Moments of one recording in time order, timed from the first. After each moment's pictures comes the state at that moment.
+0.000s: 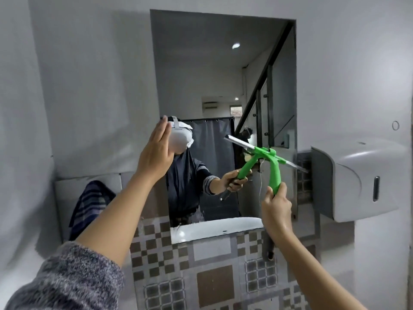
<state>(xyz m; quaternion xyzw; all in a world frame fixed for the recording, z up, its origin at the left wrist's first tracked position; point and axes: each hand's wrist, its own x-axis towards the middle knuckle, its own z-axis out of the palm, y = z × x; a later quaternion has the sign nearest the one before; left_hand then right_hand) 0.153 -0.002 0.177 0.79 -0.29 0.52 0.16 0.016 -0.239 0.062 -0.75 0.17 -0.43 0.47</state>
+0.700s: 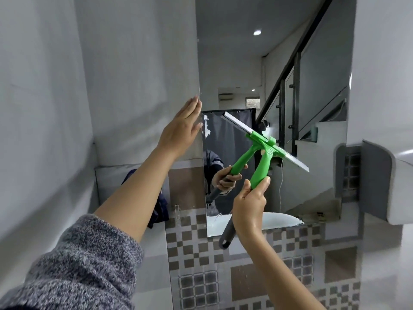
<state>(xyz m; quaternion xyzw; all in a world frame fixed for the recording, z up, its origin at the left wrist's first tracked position) 0.152 0.008 0.208 0.76 -0.37 0.53 0.12 0.050 -0.125 0.060 -0.68 0.11 -0.46 0.56</state>
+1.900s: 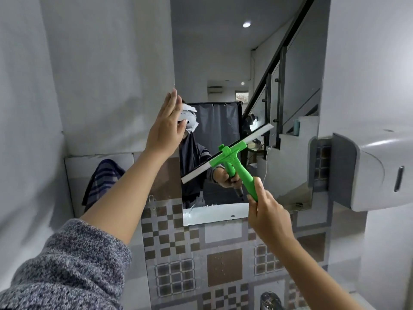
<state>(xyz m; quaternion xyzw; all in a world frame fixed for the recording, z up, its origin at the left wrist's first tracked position) 0.149 -0.026 0.182 0.75 -0.33 0.55 0.19 0.010 -0.232 0.016 -0.88 0.04 -0.44 0.17</state>
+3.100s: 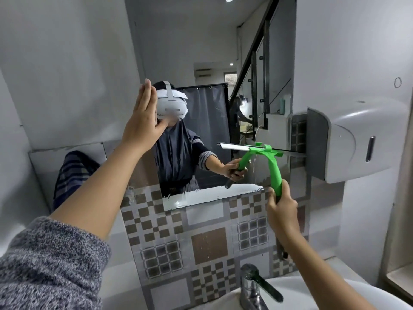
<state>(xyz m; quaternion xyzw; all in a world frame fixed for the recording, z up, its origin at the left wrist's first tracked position) 0.140 -0.043 0.166 0.79 -0.32 0.51 0.15 -0.006 -0.304 -0.036 -0.76 0.17 -0.44 0.46</state>
